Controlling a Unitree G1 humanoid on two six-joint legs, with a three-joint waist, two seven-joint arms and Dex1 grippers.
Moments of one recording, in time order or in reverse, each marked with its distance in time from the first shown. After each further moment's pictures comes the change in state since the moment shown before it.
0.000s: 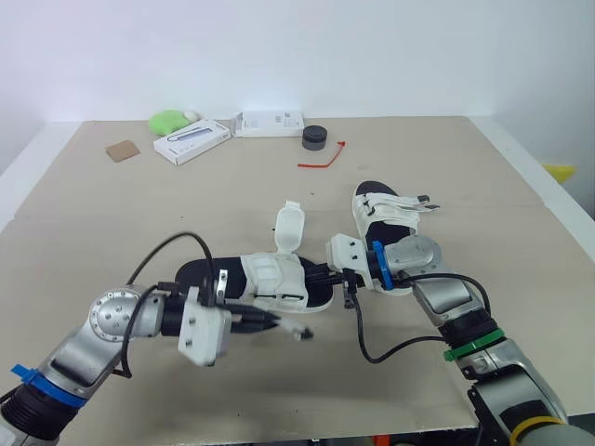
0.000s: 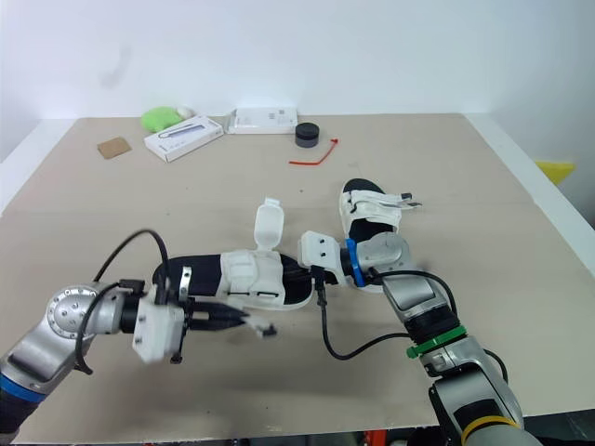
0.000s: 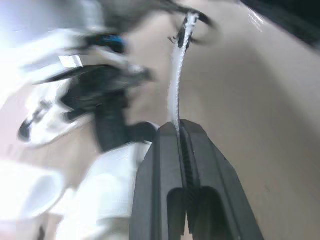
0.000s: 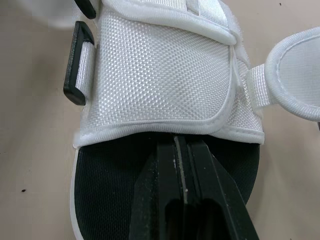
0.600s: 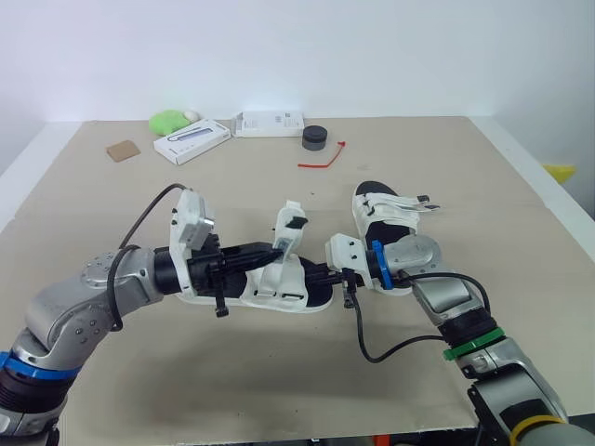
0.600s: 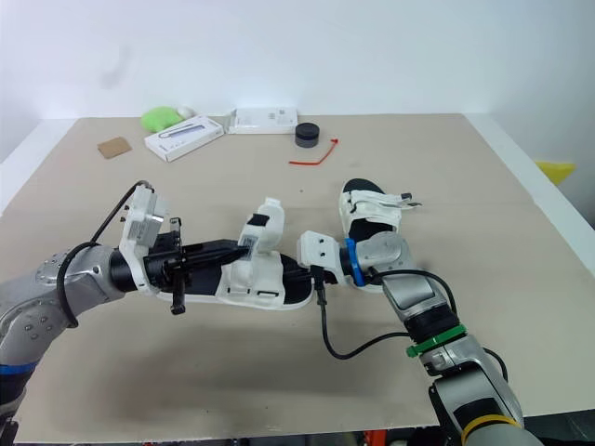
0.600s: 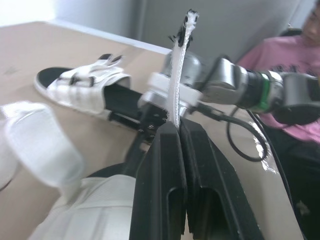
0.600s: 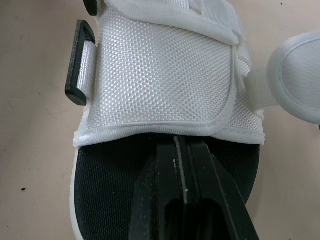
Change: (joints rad) left arm -0.147 -0.112 0.216 -0.012 -0.580 0.755 0.297; right arm -0.007 0.000 0.006 0.003 0.000 -0.006 -0.001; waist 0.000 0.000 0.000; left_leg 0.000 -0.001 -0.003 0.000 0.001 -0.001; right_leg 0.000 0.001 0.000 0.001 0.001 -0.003
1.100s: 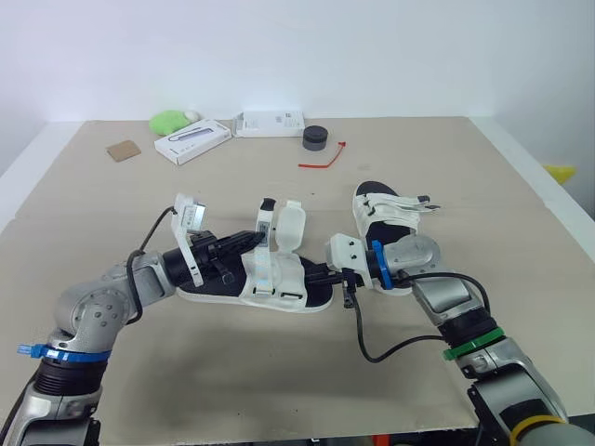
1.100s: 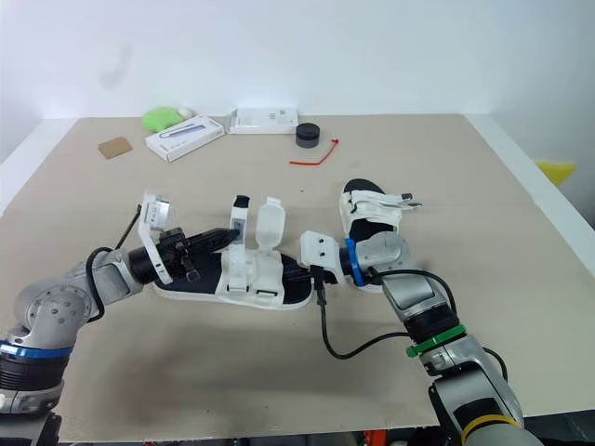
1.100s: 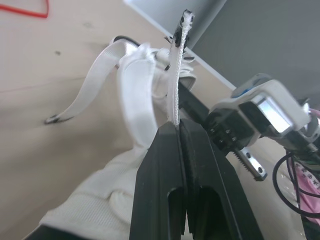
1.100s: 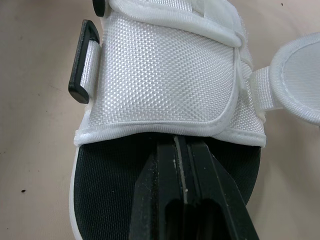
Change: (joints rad) left arm -0.001 -0.166 0.064 0.192 0.001 0.151 0.123; right arm 0.000 0.000 0.001 -0.001 0.000 0.002 -0.003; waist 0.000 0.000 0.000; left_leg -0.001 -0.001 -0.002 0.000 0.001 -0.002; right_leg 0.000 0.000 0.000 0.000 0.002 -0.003
